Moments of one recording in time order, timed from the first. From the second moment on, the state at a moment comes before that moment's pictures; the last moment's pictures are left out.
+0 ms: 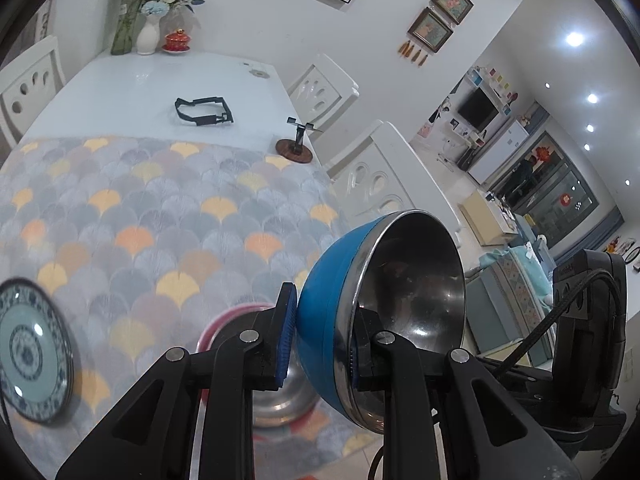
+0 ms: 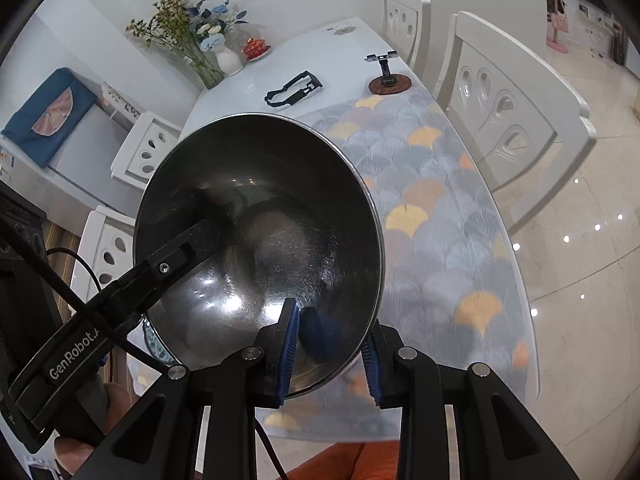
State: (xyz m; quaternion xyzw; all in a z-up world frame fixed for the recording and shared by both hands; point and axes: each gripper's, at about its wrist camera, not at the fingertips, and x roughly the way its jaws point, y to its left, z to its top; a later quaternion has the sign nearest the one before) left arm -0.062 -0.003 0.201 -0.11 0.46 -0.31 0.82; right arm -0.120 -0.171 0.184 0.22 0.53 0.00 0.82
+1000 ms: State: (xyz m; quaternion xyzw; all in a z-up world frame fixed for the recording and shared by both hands) left arm -0.069 0.008 0.105 -0.04 0.55 -0.24 0.80; right arm -0.109 -0.142 0.093 0.21 0.62 0.00 0.75
